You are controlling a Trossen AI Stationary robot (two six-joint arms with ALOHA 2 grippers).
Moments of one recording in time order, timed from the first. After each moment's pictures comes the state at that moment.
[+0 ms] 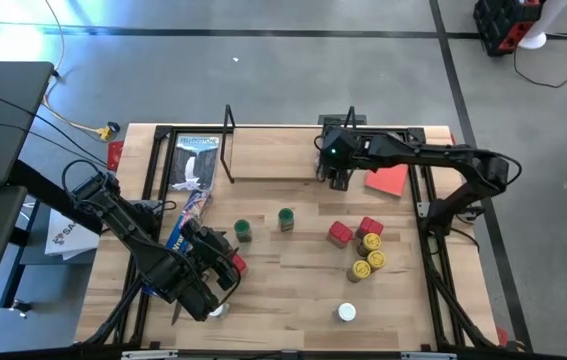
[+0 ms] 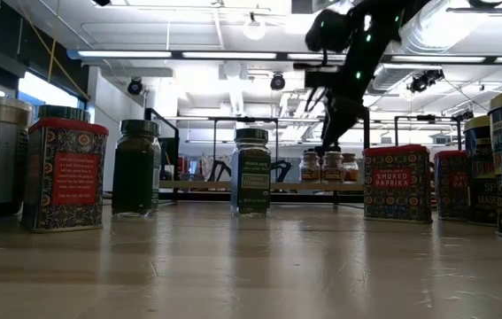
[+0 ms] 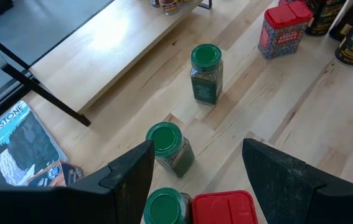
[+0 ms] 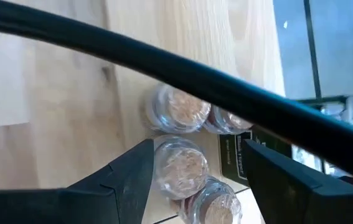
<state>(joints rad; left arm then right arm) -0.74 1.67 1.53 -1.43 -0.89 -1.38 -0.35 1.54 1.12 -0.62 0.29 -0.39</state>
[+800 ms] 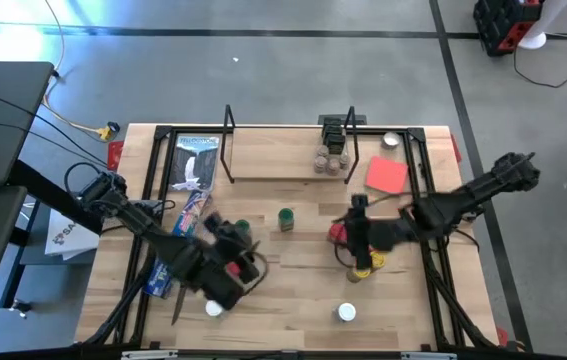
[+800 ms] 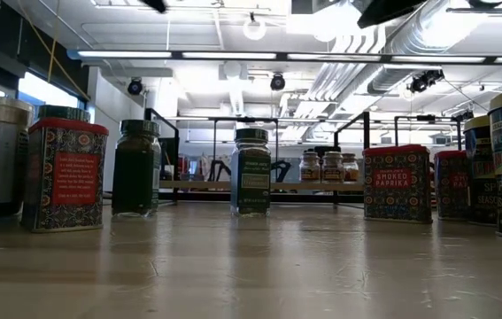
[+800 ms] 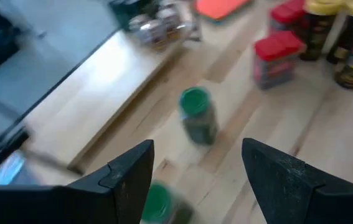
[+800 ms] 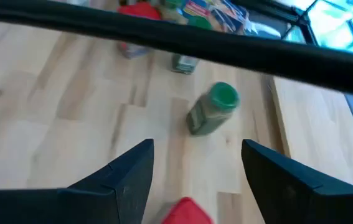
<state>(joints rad) -0.61 1.70 1.53 -1.16 -0.96 -1.01 0.46 1.23 1.02 -0.57 0.48 0.05</state>
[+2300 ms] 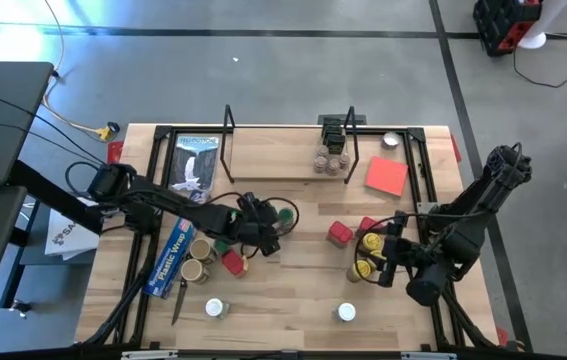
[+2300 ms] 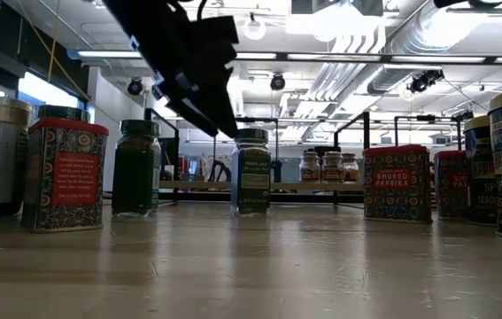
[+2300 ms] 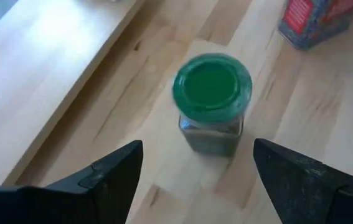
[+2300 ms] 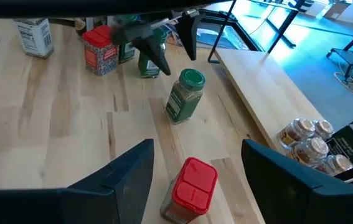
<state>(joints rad) -0.24 1.70 1.11 -0.42 -0.62 -0.50 0.88 1.23 1.02 -0.90 1.00 0.75</state>
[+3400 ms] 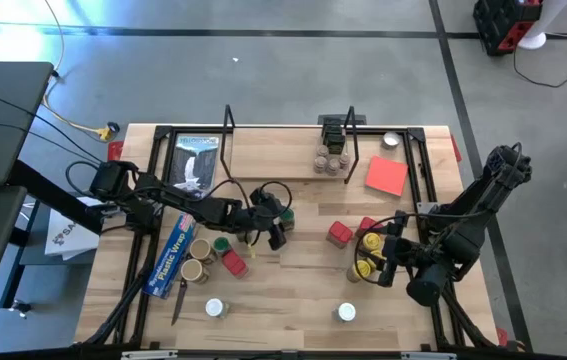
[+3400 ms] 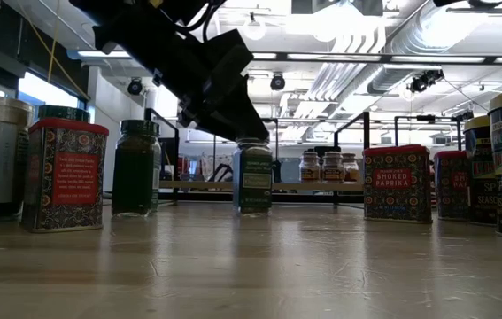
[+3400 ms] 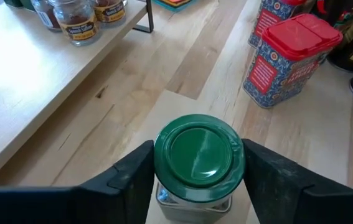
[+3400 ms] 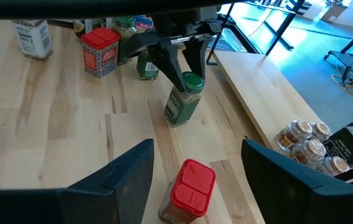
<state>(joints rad) -0.14 1.70 0.93 0.10 -0.45 -0.34 0.88 1.23 1.02 -0.90 1.01 0.74</state>
